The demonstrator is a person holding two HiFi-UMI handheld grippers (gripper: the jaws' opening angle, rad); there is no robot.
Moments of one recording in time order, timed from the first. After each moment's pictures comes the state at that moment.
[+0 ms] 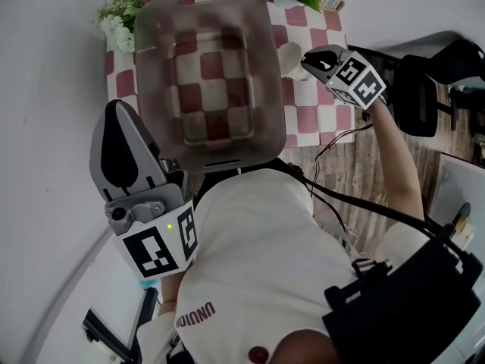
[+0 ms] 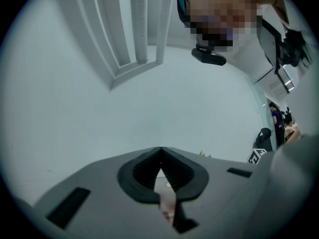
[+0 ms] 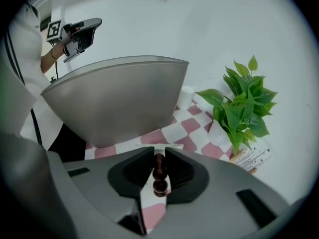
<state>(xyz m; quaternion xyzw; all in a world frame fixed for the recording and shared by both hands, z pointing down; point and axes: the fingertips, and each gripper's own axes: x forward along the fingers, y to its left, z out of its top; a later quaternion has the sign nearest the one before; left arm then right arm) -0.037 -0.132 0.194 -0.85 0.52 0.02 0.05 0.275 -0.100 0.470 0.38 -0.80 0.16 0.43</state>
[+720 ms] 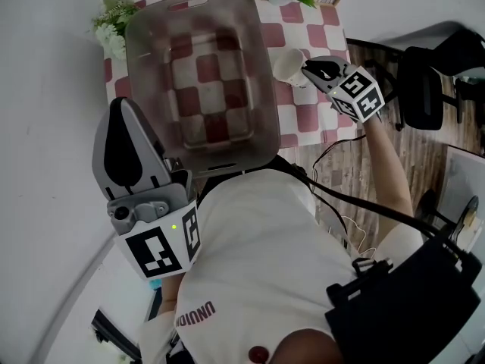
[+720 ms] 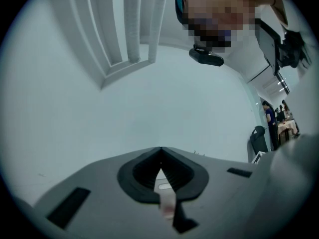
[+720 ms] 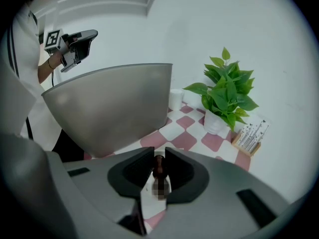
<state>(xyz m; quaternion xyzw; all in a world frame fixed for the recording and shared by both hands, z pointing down) -0.008 -0.133 0.190 -0.87 0.48 0.01 0.06 0.283 -0.077 0.484 0.46 -0.80 0.19 0.33</state>
